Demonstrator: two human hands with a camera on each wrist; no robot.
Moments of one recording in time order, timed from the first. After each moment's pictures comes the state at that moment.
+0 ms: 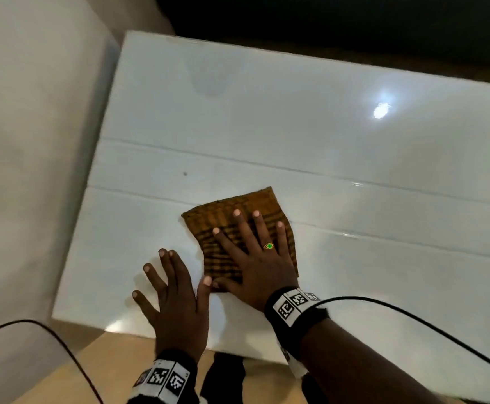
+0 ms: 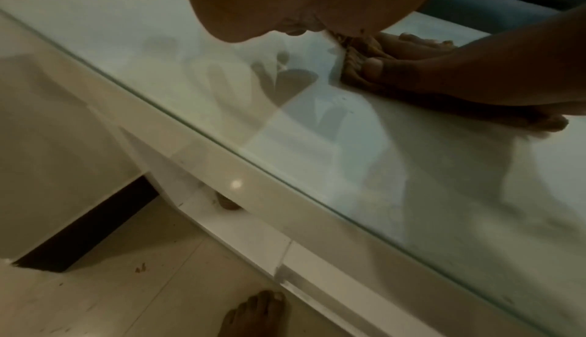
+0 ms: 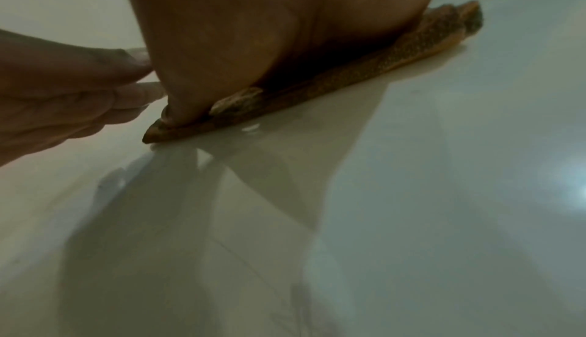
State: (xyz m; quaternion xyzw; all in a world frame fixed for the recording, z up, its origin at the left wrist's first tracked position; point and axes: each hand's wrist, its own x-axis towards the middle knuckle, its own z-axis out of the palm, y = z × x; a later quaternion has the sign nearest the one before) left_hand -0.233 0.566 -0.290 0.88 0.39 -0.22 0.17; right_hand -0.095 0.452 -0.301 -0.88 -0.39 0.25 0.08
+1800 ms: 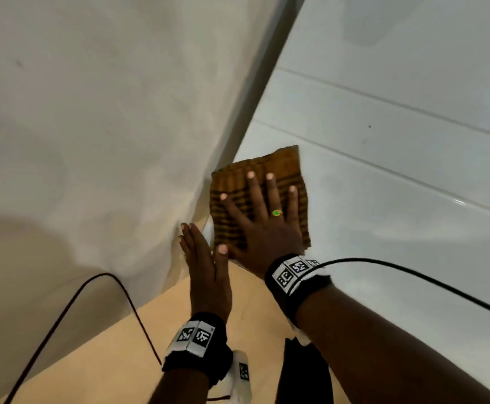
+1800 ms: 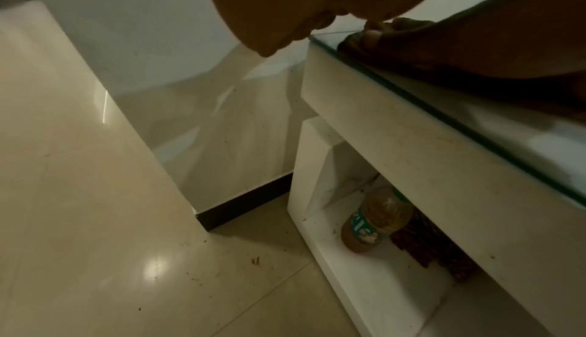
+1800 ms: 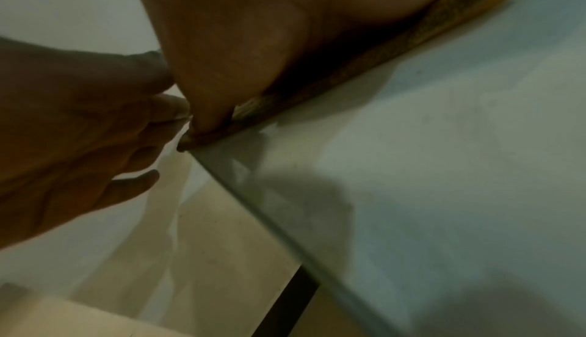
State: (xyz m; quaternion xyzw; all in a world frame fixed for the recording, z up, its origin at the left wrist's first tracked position) left_hand -0.380 0.711 -0.306 0.74 0.55 0.04 0.38; right_hand -0.233 0.671 -0.311 -0.82 -0.51 0.23 0.10
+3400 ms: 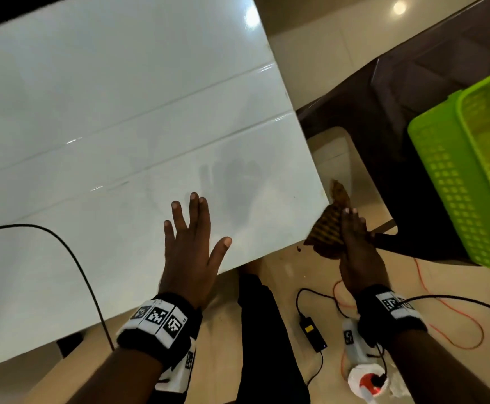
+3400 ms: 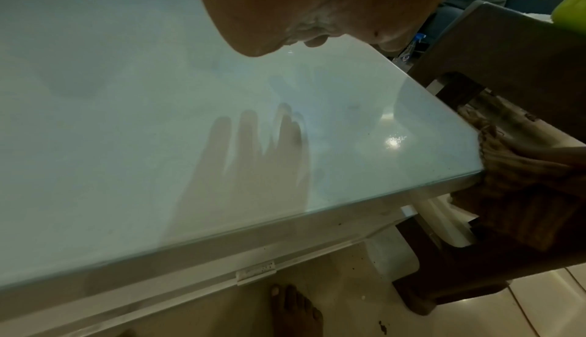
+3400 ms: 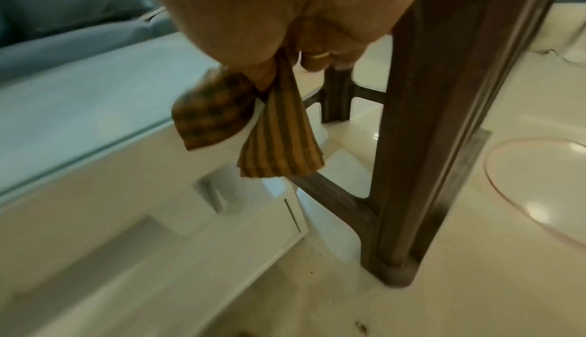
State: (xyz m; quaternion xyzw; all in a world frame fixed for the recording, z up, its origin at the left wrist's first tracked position) left_hand -0.137 0.248 -0.231 0.93 -0.02 -0.29 0.21; right_hand -0.193 -0.073 -0.272 -0.92 0.18 0.26 0.25
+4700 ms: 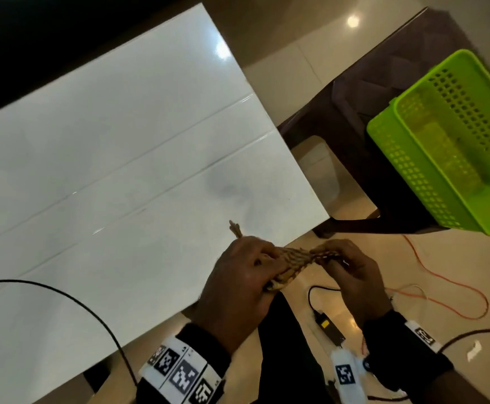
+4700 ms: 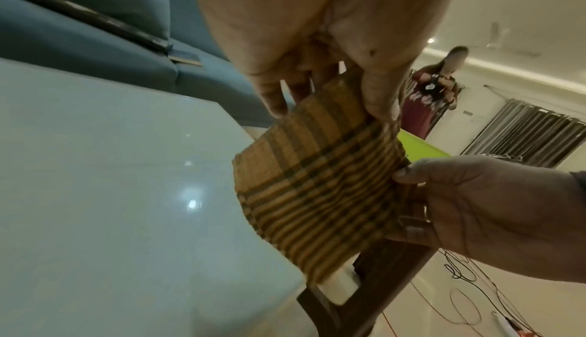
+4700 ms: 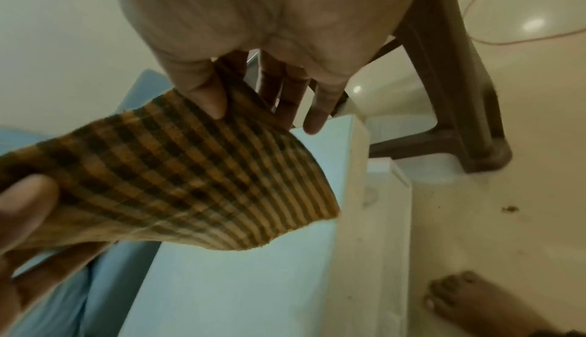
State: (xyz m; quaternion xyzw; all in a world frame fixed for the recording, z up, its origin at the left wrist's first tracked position) left_hand -0.130 0.228 -0.106 0.85 -0.27 -0.25 0.37; right_hand -0.212 0.007 -0.152 -0.75 0.25 0.06 0.62
